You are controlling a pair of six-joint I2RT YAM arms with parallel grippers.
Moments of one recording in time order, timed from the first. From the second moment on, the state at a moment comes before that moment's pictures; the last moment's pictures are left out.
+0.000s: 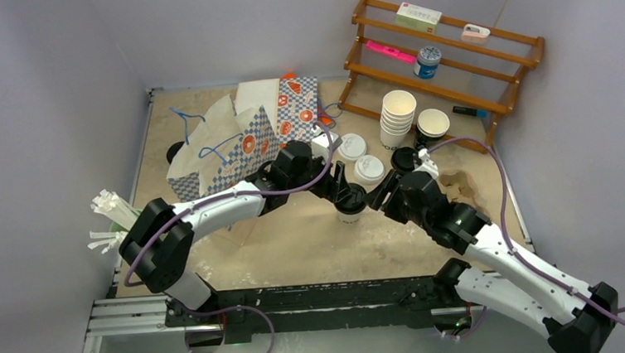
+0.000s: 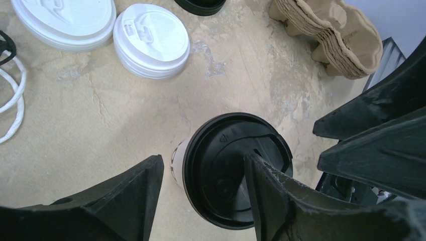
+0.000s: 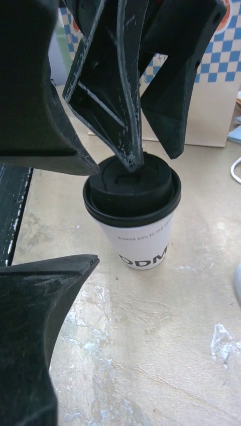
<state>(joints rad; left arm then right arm) -0.81 1.59 0.99 0.11 0.28 -0.33 0.70 0.77 0.63 -0.54 0.21 1.07</state>
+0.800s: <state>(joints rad) -0.81 1.55 0.99 0.10 0.26 -0.31 0.60 0.92 0.67 -0.42 0.07 1.09</state>
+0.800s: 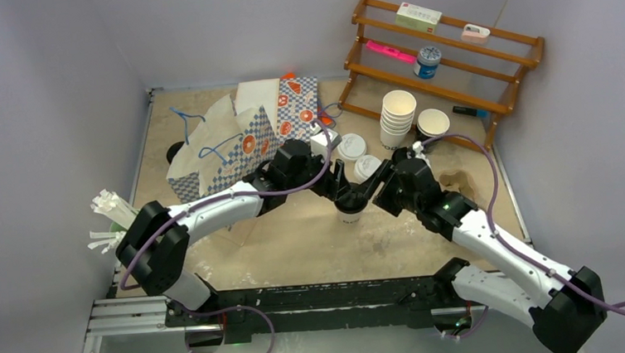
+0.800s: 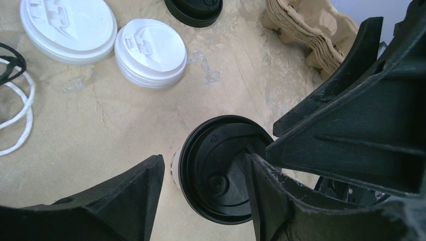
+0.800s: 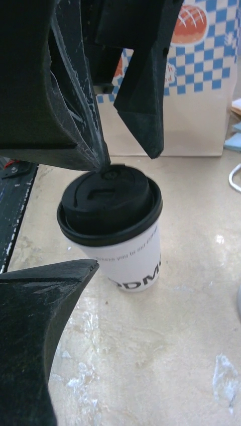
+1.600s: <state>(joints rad) -0.80 1.62 0.99 0.15 0.33 -0.31 0.54 0.94 0.56 -0.30 -0.06 1.12</state>
